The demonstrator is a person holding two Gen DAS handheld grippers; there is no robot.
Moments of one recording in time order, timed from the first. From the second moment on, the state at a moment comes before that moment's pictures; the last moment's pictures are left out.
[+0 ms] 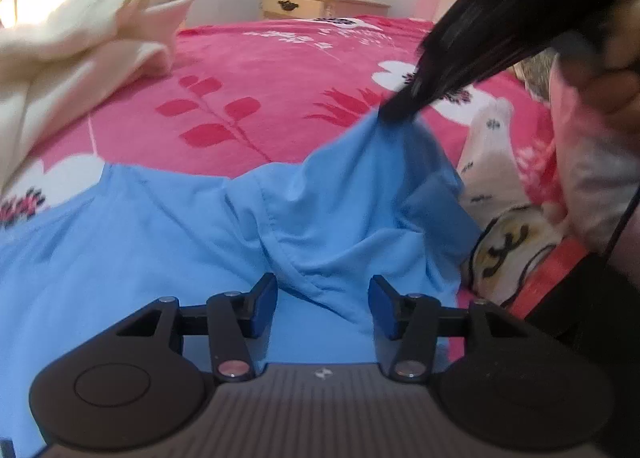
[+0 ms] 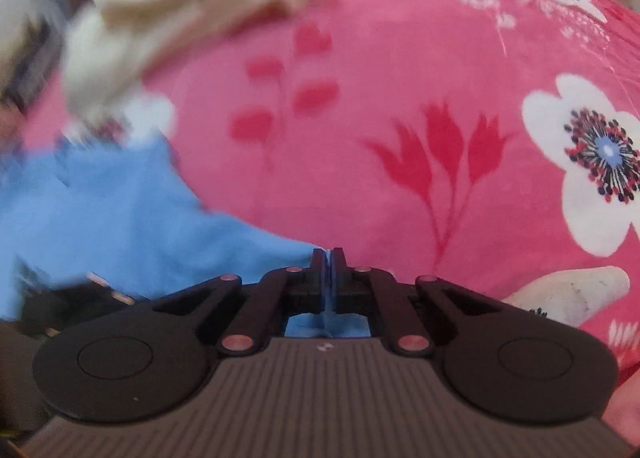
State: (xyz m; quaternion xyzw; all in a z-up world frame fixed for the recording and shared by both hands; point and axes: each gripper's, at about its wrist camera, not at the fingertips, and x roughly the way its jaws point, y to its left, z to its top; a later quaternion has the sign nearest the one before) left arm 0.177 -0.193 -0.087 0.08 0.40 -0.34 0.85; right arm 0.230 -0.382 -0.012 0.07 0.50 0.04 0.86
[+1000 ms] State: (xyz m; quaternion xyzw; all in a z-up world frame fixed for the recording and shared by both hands) left arm 0.169 -0.007 -0.044 -0.04 0.41 -0.25 0.88; right arm 0.162 -0.312 0.002 0.24 0.45 0.07 0.86
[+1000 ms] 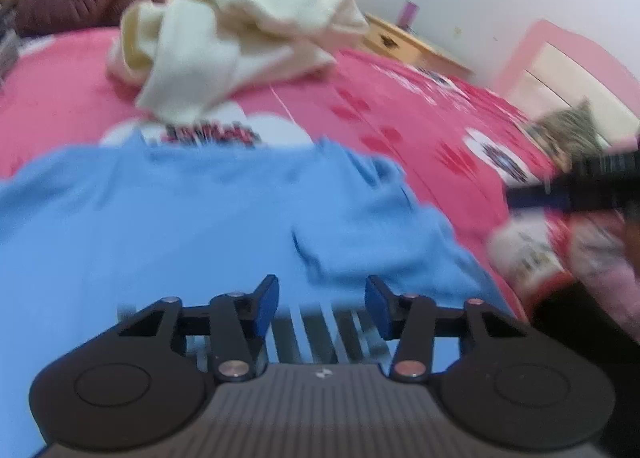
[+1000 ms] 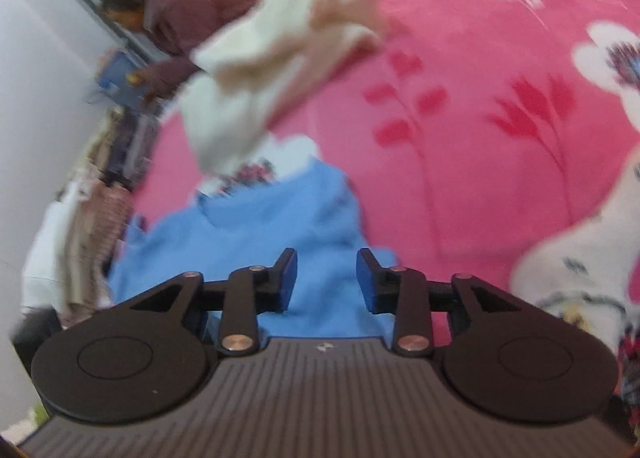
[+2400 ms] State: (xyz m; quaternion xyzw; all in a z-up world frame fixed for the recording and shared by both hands) left arm 0.180 0.026 -0.050 -0.05 0.42 -0.27 0.86; right arm 0.106 -0.193 0.002 0.12 0.51 0.18 0.83
